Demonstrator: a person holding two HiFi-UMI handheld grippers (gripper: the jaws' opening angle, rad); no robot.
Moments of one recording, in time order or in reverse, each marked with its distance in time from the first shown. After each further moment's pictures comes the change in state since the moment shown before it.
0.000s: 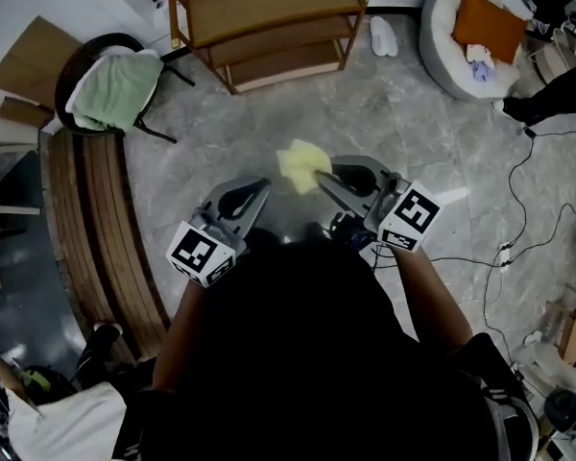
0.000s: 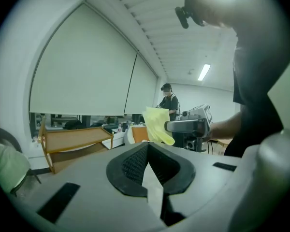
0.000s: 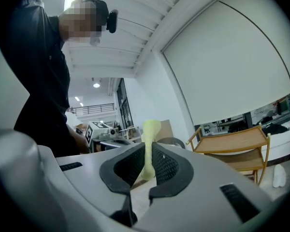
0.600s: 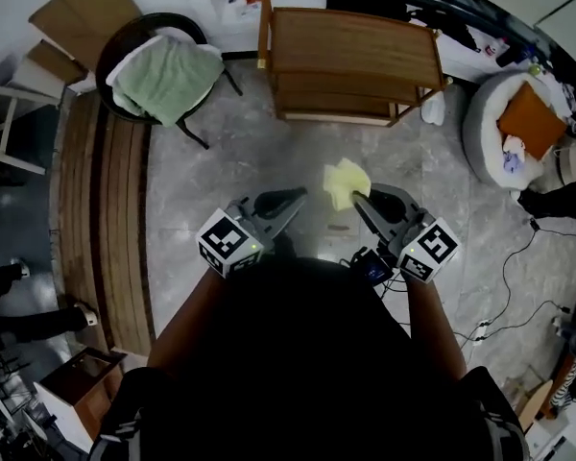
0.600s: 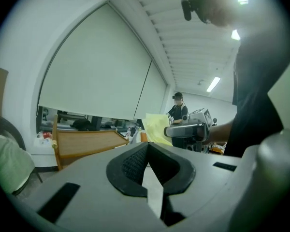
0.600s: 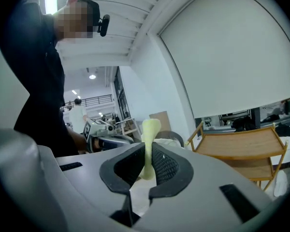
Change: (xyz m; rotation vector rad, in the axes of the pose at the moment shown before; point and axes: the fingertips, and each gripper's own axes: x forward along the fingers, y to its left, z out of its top) left arm -0.011 0.167 0.021 -0.113 -0.060 0.017; right arm 0.149 -0.087 0.013 0.040 0.128 -0.014
